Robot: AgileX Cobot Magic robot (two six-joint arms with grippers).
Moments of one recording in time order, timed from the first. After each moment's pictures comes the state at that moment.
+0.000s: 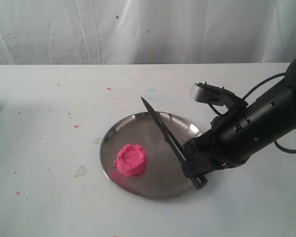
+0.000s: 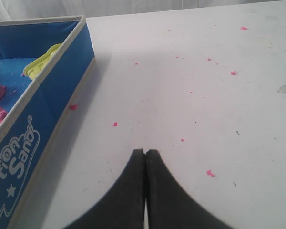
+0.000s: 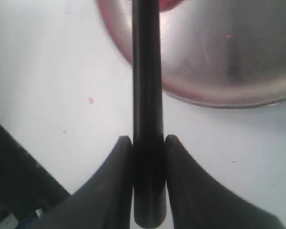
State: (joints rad) left arm 0.09 0.00 0.02 0.08 0.37 -0.02; right arm 0.31 1.50 -0.88 0.75 0.94 -0.61
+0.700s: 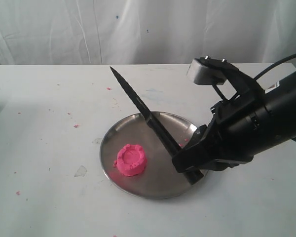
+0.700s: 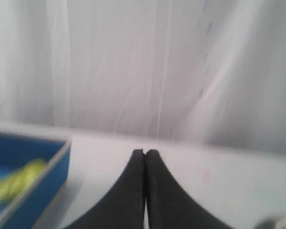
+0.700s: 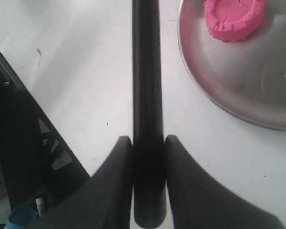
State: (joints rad) left arm 0.09 0.00 0.03 0.05 -0.14 -0.22; right arm 0.40 1.27 -0.88 0.76 0.96 -0.66
